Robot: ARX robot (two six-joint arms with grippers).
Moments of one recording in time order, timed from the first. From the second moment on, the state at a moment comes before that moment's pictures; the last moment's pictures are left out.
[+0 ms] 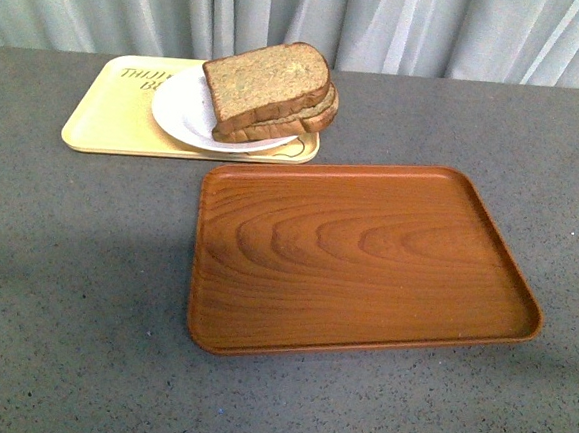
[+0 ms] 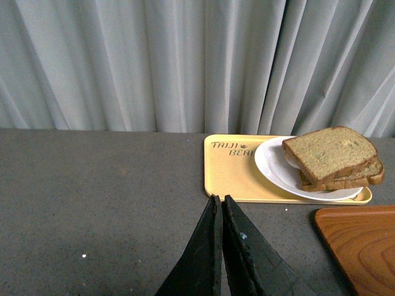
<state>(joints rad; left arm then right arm) 0.00 0.50 0.01 0.50 0.00 -0.01 0.00 0.00 0.02 0.00 0.00 0.00</state>
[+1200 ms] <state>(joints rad) 0.00 0.02 0.01 0.00 0.00 -0.01 0.00 0.00 0.02 0.00 0.00 0.00</state>
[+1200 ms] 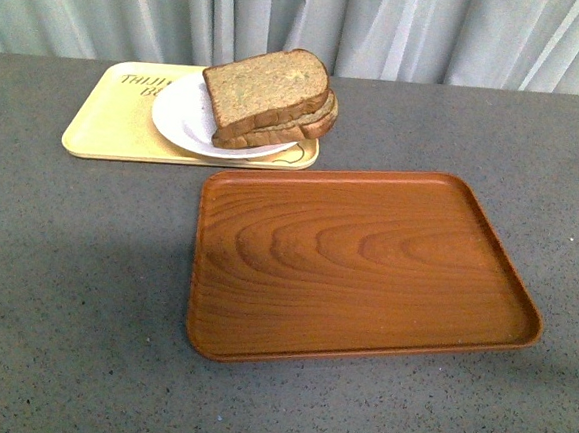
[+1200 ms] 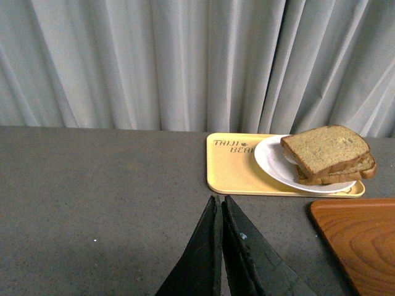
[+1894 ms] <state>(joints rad) 0.00 0.02 0.01 0.00 0.00 -0.01 0.00 0.00 0.02 0.00 0.00 0.00</state>
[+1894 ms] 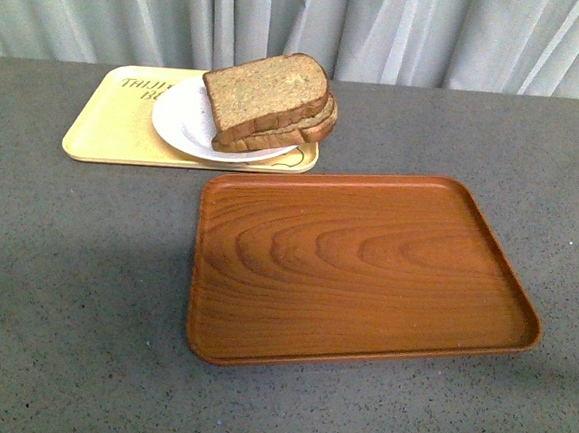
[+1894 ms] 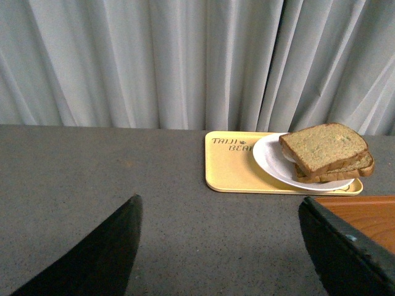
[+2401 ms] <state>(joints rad) 0.00 0.02 0.01 0.00 0.00 -0.01 0.00 0.00 0.02 0.00 0.00 0.00</state>
